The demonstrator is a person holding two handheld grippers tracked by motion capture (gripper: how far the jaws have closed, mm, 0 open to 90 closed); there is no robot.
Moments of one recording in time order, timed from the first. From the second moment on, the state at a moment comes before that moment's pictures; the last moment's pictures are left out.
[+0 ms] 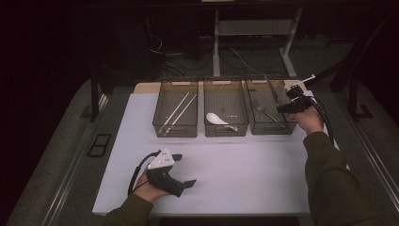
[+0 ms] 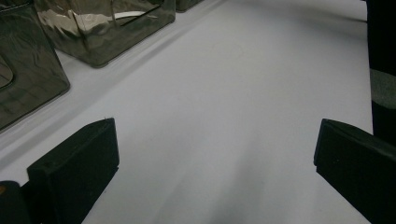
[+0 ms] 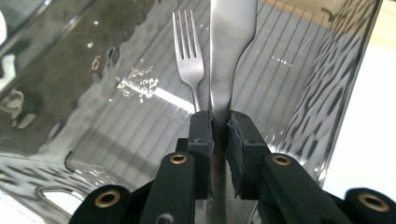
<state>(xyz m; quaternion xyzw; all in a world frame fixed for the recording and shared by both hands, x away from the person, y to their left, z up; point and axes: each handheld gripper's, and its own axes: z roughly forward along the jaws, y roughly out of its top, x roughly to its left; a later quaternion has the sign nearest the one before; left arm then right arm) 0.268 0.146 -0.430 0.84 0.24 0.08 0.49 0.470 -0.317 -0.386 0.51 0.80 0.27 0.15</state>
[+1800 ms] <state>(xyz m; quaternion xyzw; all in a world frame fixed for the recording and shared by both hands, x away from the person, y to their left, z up) 0.270 0.148 -0.431 0.83 0.24 0.08 0.49 0.447 -0.327 -0.361 0.51 0.74 0.41 0.18</state>
